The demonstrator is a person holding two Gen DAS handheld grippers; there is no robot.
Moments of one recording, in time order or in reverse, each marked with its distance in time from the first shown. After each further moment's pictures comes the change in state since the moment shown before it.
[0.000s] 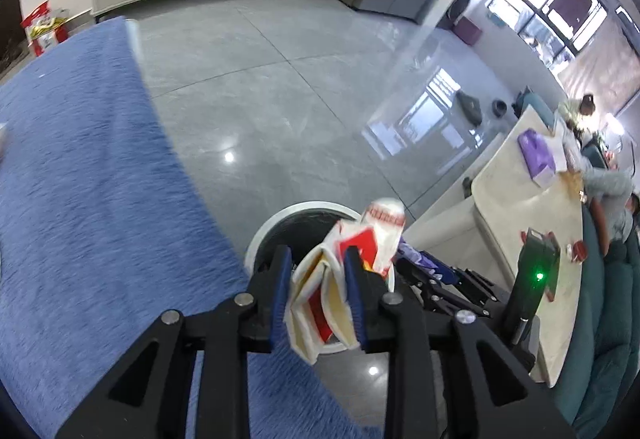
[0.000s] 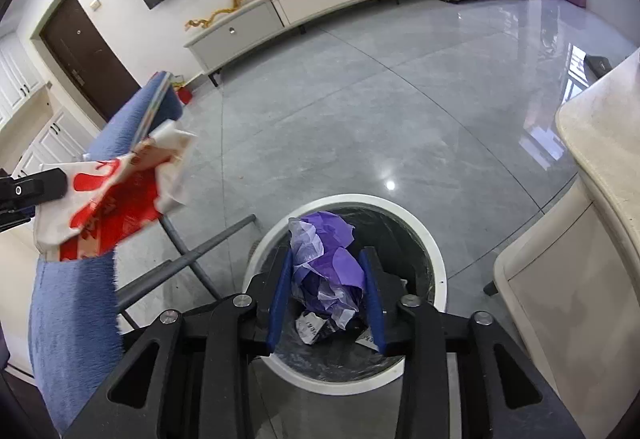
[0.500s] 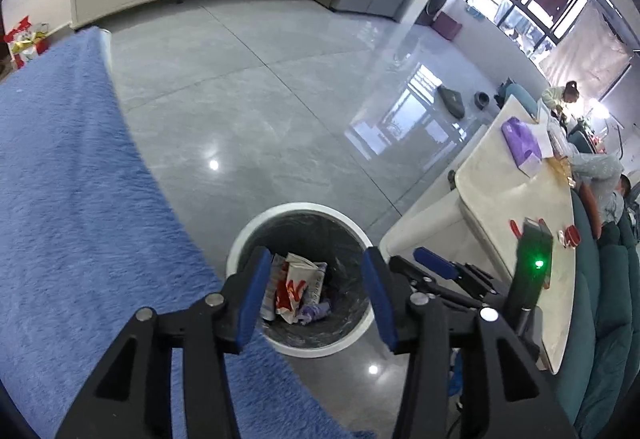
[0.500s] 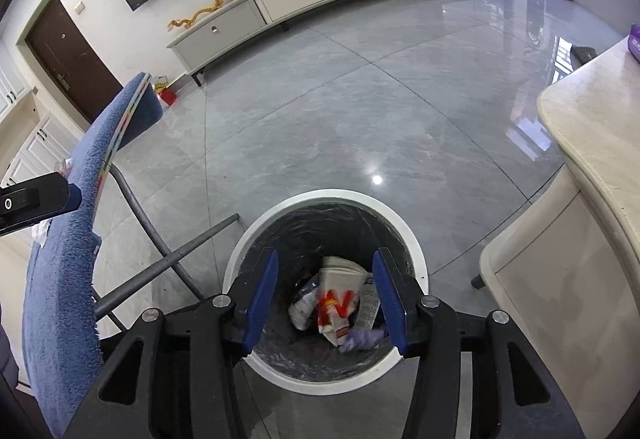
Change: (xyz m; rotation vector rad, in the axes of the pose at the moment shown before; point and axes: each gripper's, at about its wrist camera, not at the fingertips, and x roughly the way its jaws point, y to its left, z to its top) left arm -0.002 -0.008 -0.005 0.047 -0.026 -0.042; right arm -0.009 -0.010 -0.004 0.024 -0.007 -0.035
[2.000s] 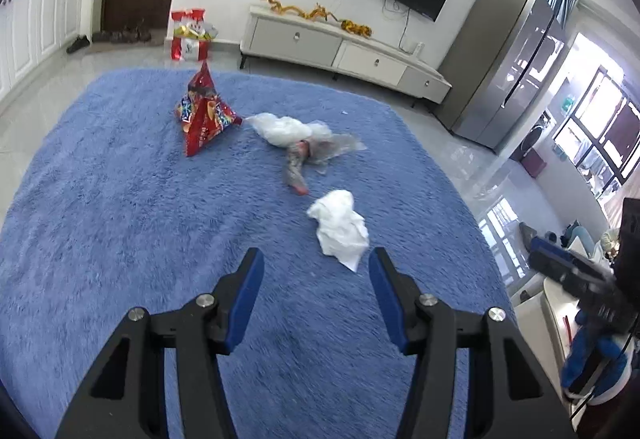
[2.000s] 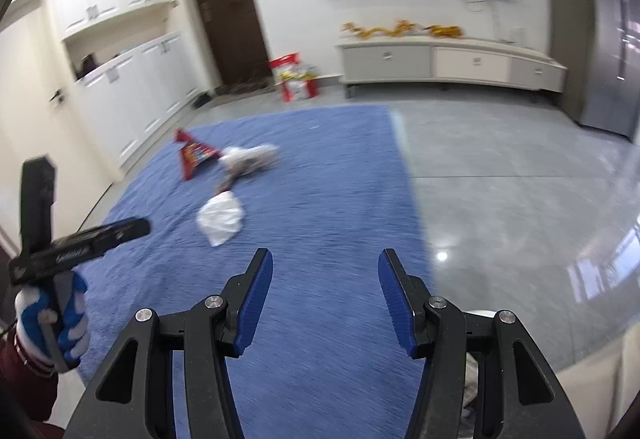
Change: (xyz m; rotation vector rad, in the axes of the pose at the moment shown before) left arm -0.204 0.288 -0.118 -0.357 -0.353 0.227; right arm -0.056 0.298 0.017 -0.537 -0.062 0.281
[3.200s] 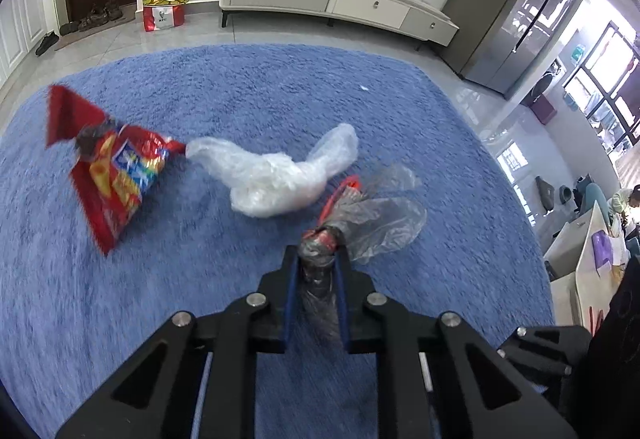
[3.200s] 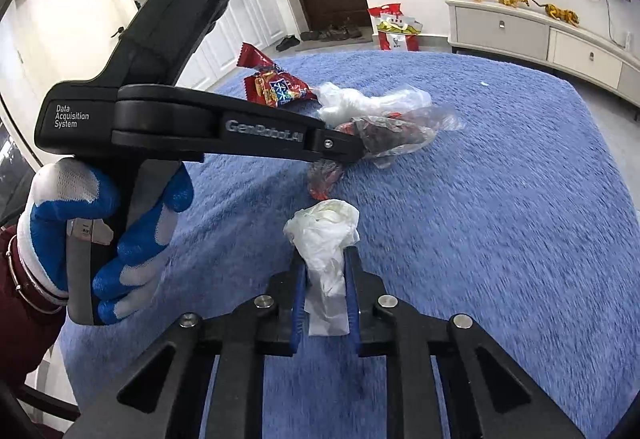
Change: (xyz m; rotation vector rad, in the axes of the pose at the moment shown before) left arm 0.128 -0.003 0.068 0.088 0.206 0.029; right arm 0.141 0.073 0.014 -0.146 0.152 0.238
